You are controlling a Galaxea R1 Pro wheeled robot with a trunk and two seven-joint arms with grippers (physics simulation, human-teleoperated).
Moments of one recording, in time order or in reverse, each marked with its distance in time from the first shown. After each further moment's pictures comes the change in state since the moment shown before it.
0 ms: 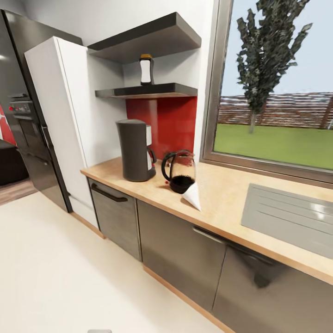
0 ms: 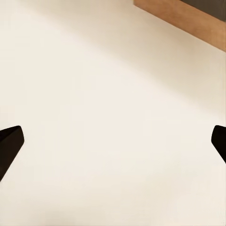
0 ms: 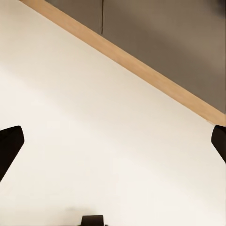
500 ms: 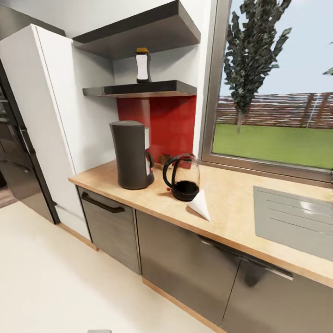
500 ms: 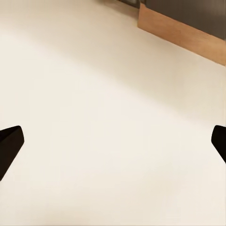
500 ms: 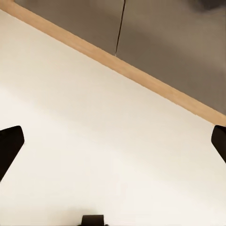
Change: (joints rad) left arm 0.000 0.000 0.000 0.000 0.000 0.000 0.000; right arm 0.000 0.000 0.000 0.001 -0.001 0.000 0.001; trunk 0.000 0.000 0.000
